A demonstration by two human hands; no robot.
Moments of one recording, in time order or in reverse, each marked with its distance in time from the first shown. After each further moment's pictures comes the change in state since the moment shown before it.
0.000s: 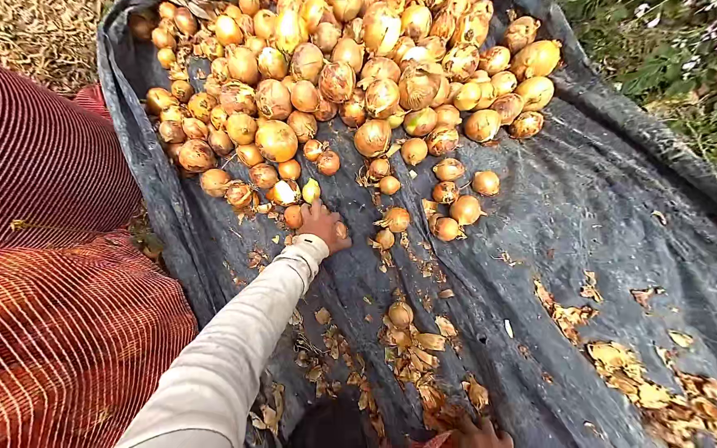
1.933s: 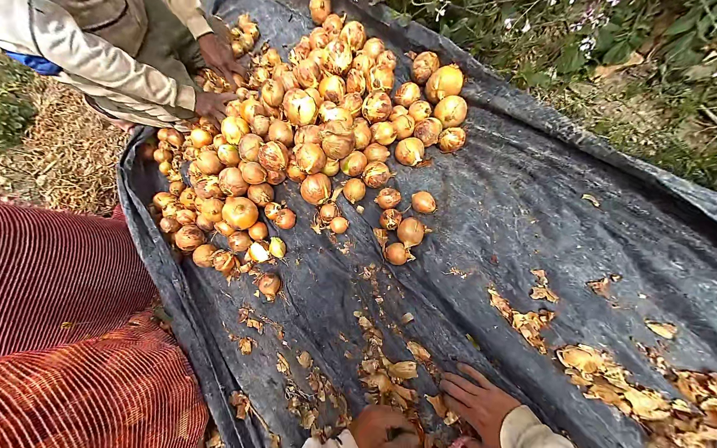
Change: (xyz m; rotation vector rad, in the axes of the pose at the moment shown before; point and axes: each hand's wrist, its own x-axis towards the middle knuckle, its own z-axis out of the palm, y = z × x) left_hand -0.236 0.131 0.095 -0.544 -0.567 0.584; right_hand 0.078 0.125 -0.050 -0.248 0.460 -0.782
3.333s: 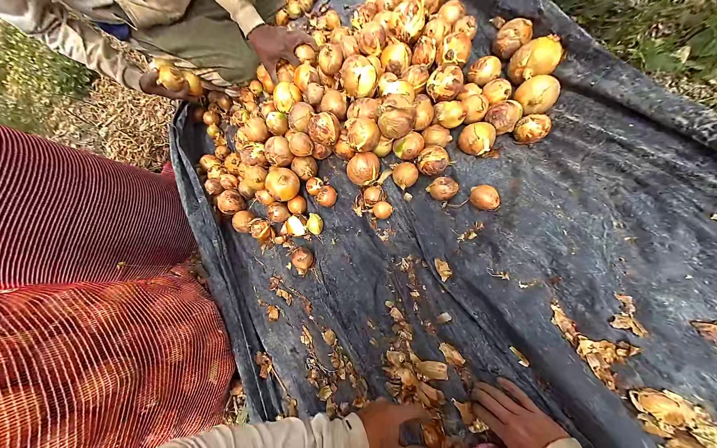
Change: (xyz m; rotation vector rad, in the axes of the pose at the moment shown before) left_hand -0.014 0.015 -0.027 -0.026 -0.142 -0.280; right_hand -0.003 0.000 0.006 -0.106 0.218 -0.039
